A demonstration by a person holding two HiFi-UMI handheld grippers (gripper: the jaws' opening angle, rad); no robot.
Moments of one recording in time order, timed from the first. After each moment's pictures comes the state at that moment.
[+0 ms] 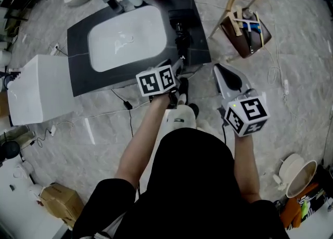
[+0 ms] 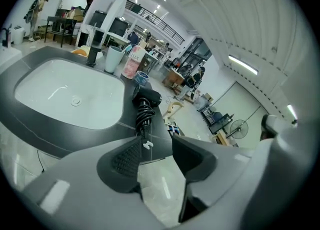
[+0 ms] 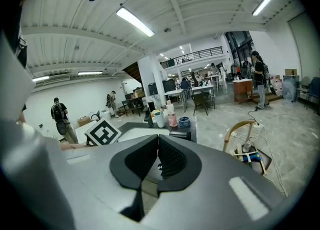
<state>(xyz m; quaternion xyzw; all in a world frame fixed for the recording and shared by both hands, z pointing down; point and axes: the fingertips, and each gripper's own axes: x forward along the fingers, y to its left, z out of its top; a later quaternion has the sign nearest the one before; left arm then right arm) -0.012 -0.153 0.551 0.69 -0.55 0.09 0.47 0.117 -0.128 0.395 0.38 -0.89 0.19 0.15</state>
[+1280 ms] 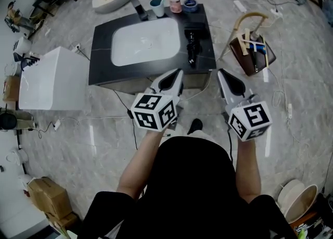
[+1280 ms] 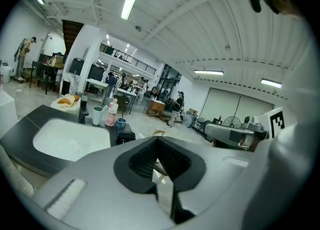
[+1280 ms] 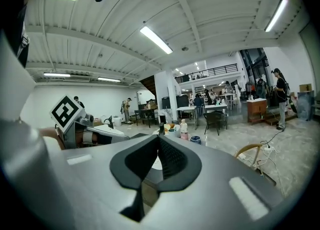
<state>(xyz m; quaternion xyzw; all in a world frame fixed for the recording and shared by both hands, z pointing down) 0.013 -0.037 0.359 0.78 -0.57 0.02 0.24 0.128 -0.051 0.320 0.33 -0.94 0.09 0.08</state>
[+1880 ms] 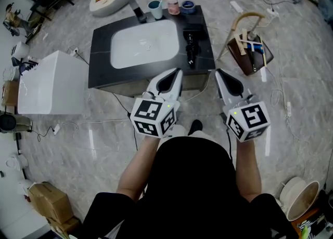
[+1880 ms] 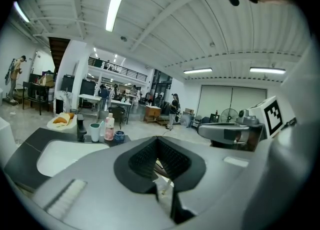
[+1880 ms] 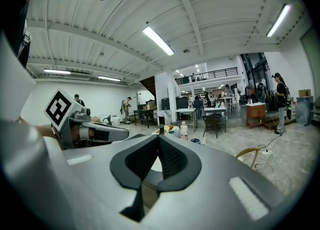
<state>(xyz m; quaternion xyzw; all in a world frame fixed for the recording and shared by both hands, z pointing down) 0.013 -0.026 0.327 0.81 -0.57 0.04 0.15 0.119 -0.039 0.308 0.34 -0.94 0.07 0.08</state>
